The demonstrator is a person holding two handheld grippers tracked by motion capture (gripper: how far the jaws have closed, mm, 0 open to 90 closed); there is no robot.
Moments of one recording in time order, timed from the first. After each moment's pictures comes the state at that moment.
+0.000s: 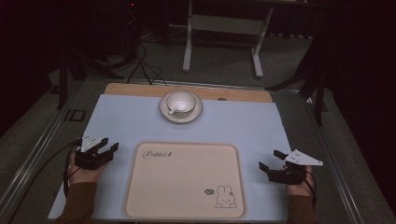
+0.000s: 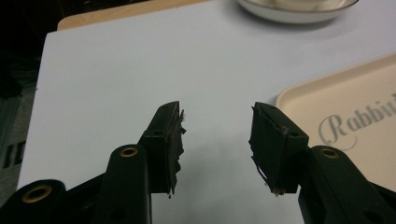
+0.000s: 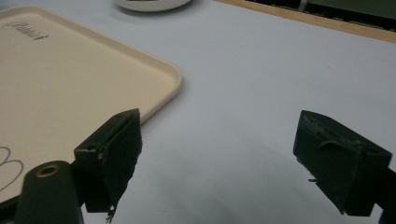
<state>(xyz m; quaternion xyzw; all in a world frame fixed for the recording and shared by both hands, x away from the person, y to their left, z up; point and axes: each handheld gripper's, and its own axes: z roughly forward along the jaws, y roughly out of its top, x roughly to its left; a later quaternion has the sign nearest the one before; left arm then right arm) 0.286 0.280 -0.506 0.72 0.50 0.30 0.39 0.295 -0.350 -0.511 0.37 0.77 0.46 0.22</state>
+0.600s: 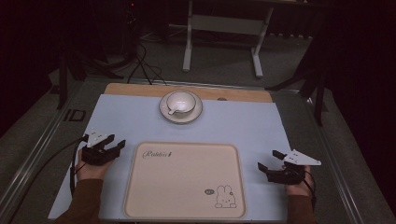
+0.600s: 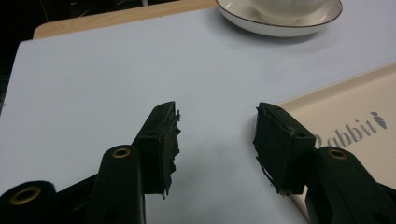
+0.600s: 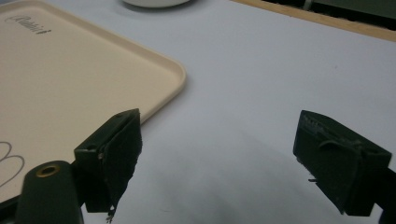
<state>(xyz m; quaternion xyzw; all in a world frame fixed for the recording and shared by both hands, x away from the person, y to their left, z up) 0.299 0.264 -0.500 0.72 0.49 0.28 0.40 0.296 -0.348 -0.513 0.37 0.78 0.46 0.22</state>
